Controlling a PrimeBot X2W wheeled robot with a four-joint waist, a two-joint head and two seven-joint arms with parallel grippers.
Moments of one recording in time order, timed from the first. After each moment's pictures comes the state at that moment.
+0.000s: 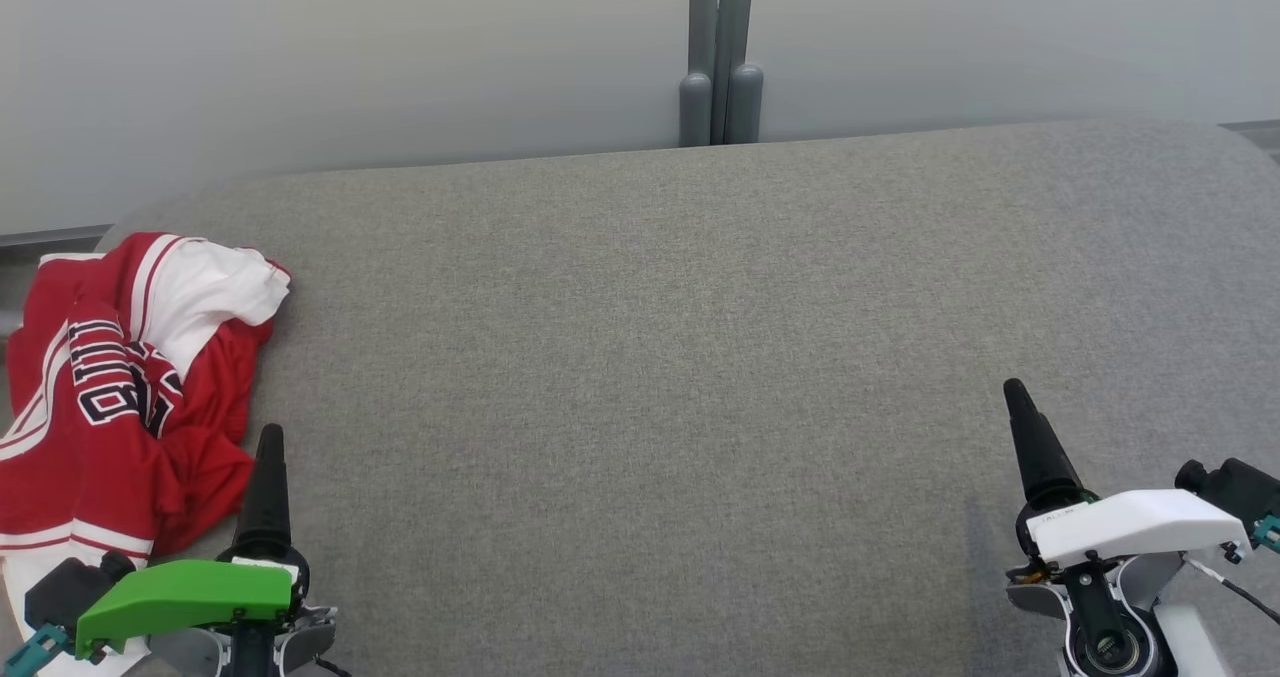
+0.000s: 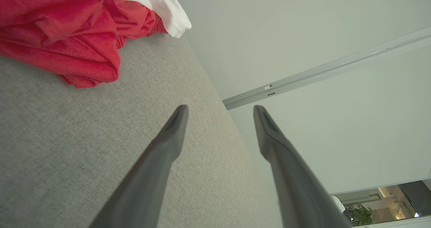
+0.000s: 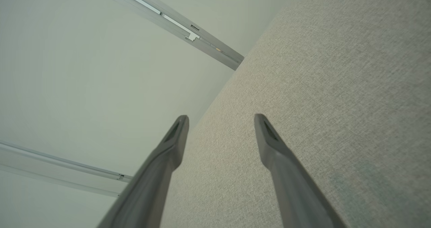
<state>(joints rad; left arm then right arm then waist) -0.08 0.07 0.06 0.28 -1.24 -0.11 -0.01 -0.09 -0.05 -0.05 0.24 1.04 0.13 -0.01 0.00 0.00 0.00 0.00</state>
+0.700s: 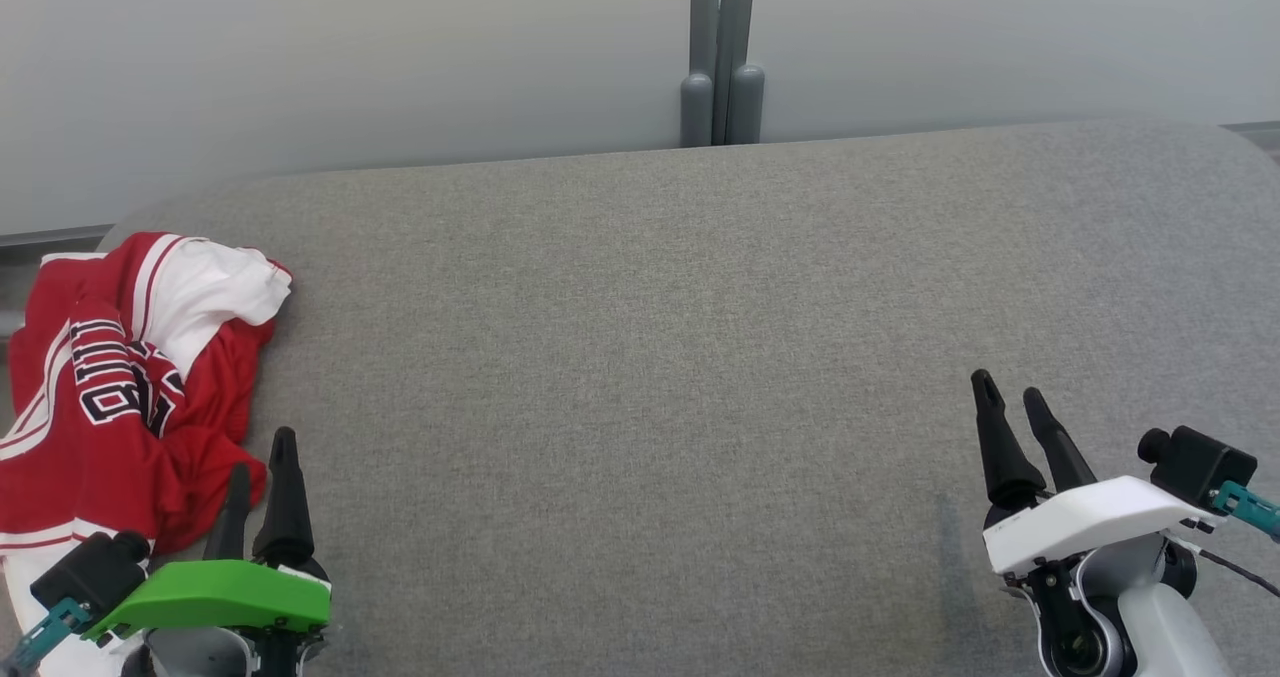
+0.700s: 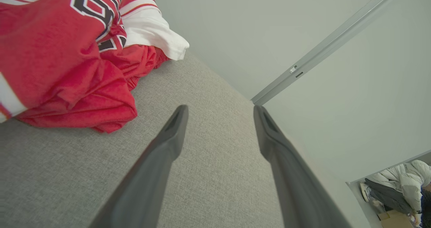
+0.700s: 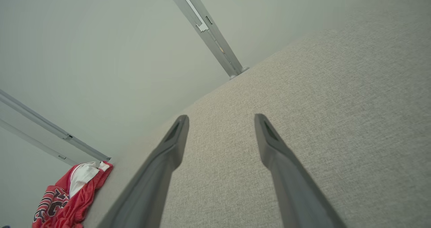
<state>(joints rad) -0.08 0.08 0.05 0.29 -0.86 -0.11 -0.07 -0.11 -0.07 0.00 0.23 0.70 0.13 -0.08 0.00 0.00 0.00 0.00</state>
